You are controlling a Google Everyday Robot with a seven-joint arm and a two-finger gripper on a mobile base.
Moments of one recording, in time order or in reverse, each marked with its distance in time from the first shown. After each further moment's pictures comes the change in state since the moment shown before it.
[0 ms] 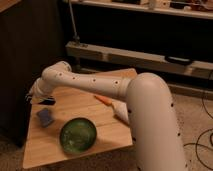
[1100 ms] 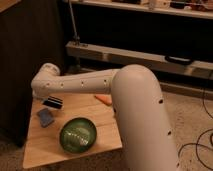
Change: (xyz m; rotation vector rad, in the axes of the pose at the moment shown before) arm -0.034 0.016 0.003 -0.106 -0.158 0.304
